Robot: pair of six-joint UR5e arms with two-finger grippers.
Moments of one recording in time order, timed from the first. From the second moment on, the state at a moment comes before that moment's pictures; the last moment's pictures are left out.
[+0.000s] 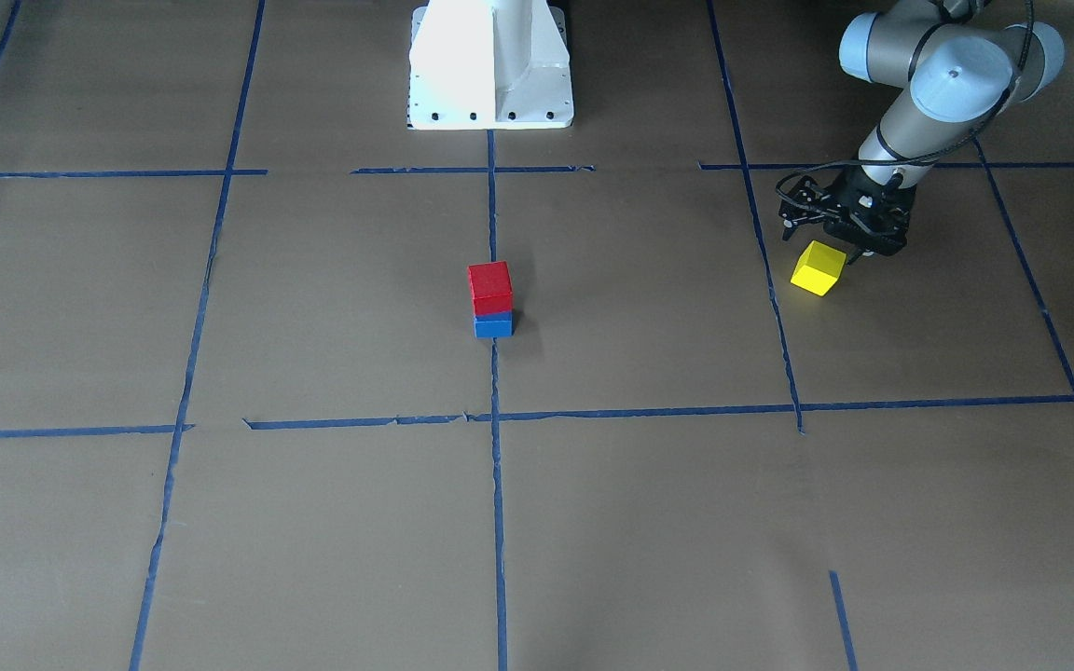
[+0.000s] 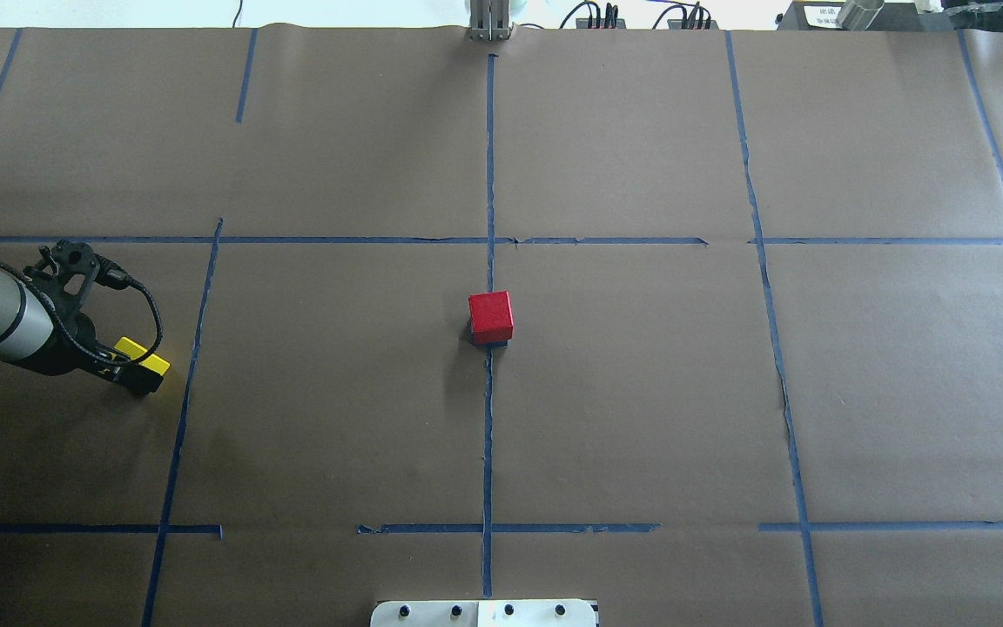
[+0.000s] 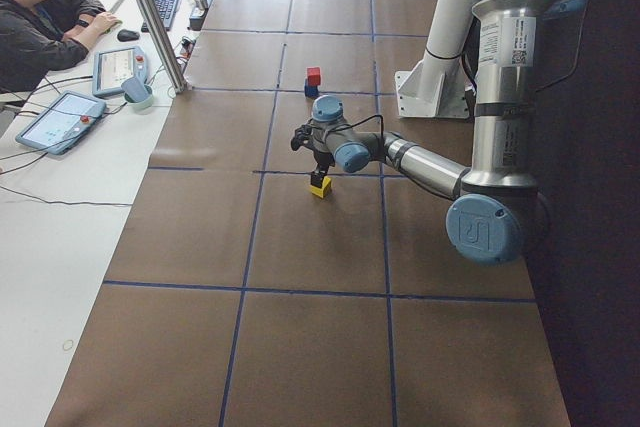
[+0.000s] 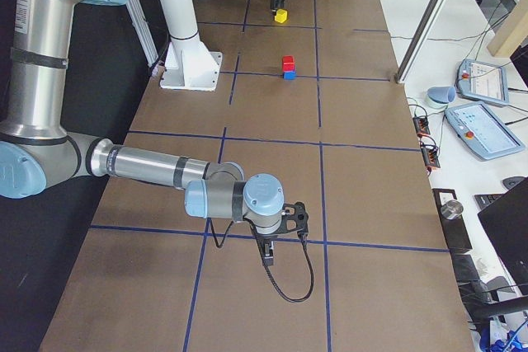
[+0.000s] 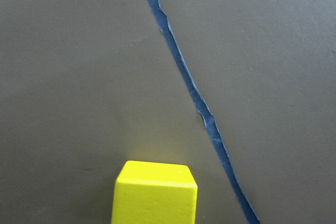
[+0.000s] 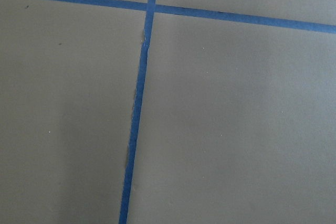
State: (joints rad) left arm -0.73 -1.55 -1.87 -2.02 -2.07 -0.62; right arm 1.60 -1.78 1.65 -1.43 2.35 -0.13
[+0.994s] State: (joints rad) left arm -0.72 -1.60 -1.77 -2.02 -2.06 -0.62; right arm 1.60 -1.78 1.65 -1.43 2.35 -0.13
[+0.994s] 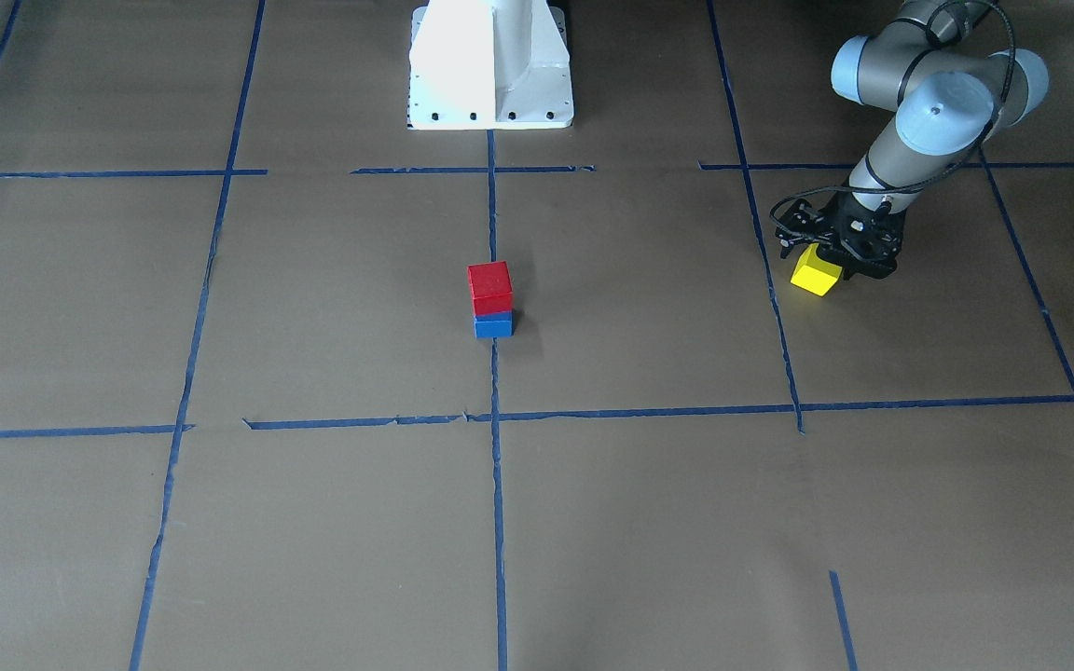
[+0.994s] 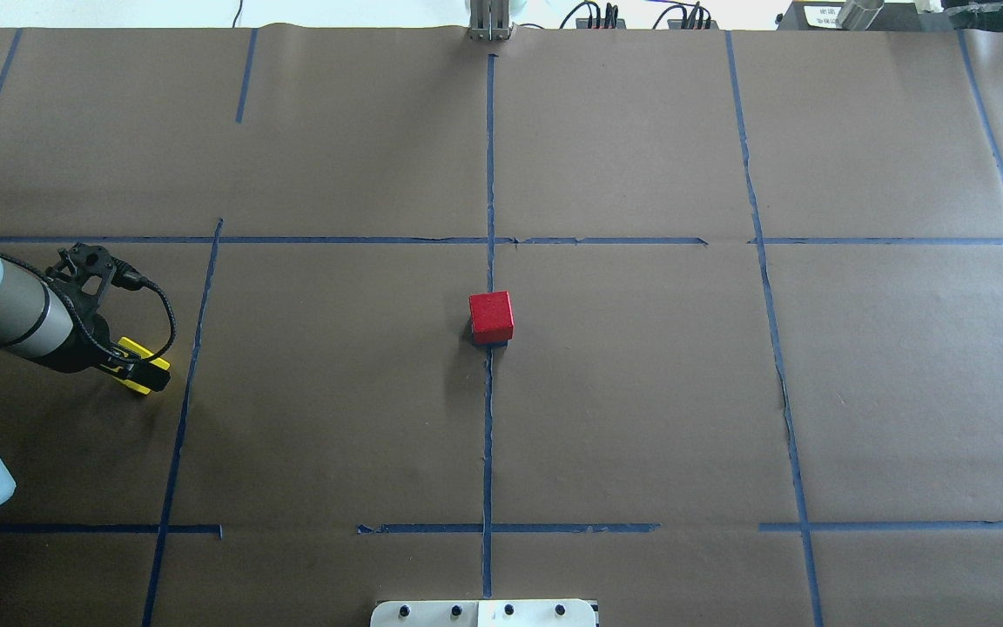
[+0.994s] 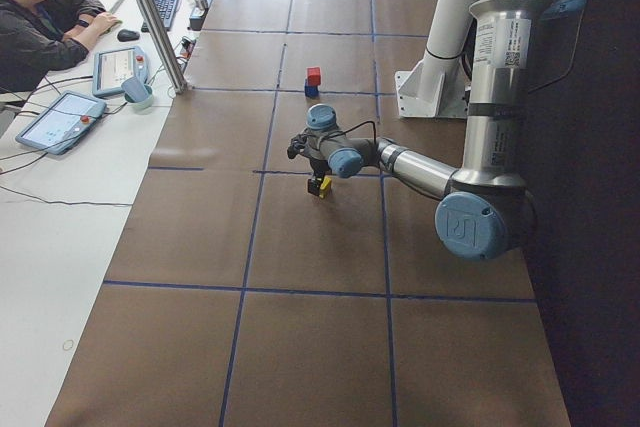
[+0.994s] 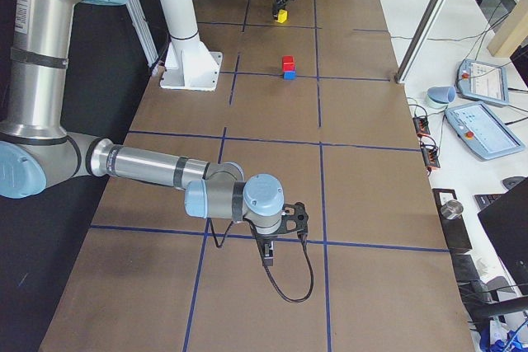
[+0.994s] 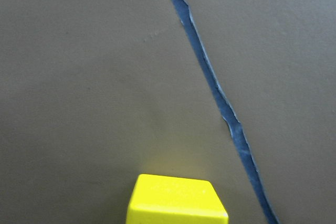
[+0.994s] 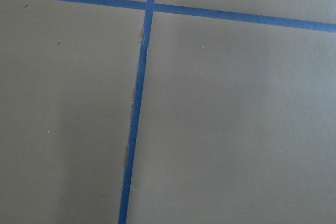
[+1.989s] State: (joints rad) left arm -0.74 -1.80 -1.90 -1.64 -2.06 -0.66; right arm 1.60 -1.78 1.65 -1.43 2.36 -0.13
